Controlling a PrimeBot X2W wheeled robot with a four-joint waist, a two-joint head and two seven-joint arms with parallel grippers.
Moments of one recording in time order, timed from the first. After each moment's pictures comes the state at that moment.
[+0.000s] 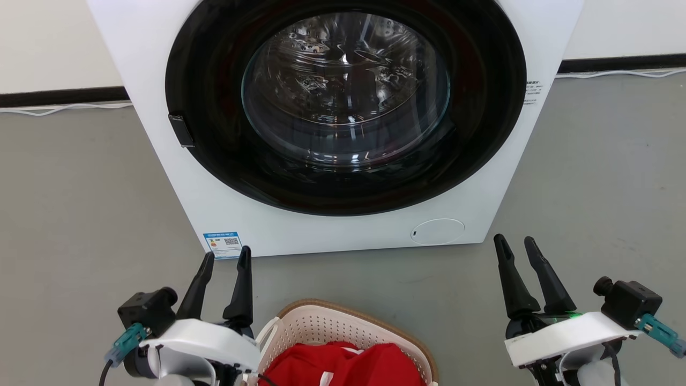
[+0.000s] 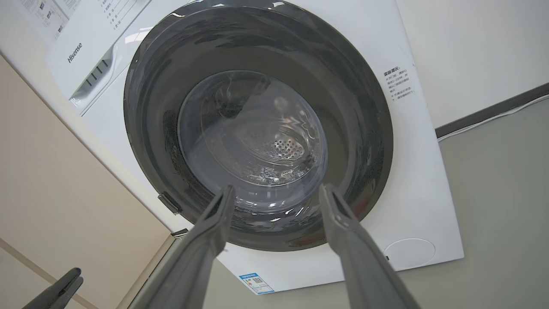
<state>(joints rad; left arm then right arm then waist) -0.08 0.04 -0.11 0.21 -0.49 -0.05 -0.19 -0.09 -0.15 0.17 0.17 0.68 0.12 -0.19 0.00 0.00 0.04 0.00</state>
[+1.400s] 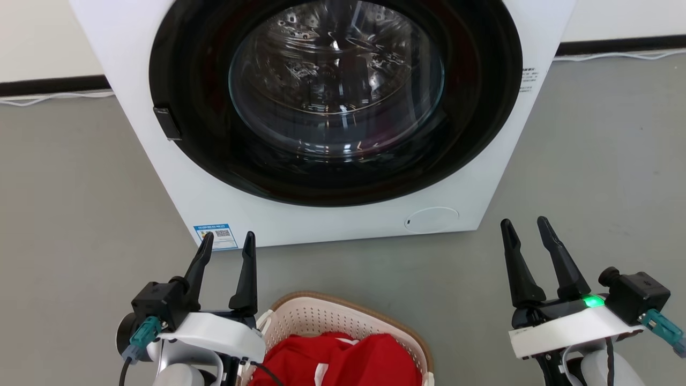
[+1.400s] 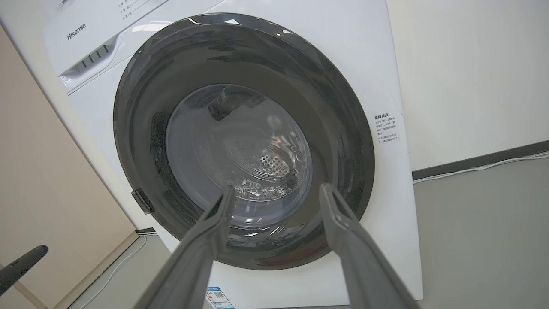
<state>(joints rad) -0.11 0.04 -0.12 0.19 -0.29 -0.03 -0.25 -0.11 -0.15 0.14 0.15 0.47 0.12 -0.25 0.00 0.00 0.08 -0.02</state>
